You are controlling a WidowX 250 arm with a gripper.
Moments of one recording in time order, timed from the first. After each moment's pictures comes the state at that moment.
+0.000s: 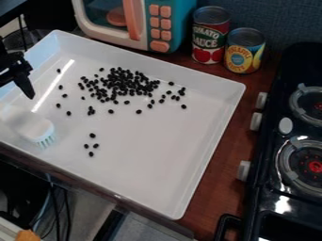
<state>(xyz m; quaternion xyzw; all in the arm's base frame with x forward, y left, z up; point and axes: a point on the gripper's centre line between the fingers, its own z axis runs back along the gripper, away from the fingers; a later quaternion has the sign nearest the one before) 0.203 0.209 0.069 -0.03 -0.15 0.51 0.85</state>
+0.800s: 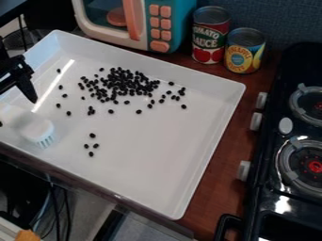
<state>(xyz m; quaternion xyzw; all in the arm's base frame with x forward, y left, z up) 0.200 0.202 0.061 -0.05 -0.12 0.57 0.81</state>
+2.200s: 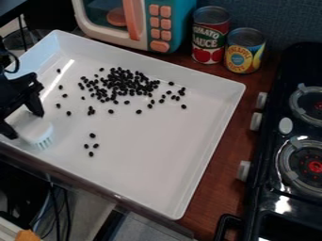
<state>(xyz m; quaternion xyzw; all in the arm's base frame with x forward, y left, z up) 0.206 0.203 0.028 -0.01 -0.13 0.63 0.77</state>
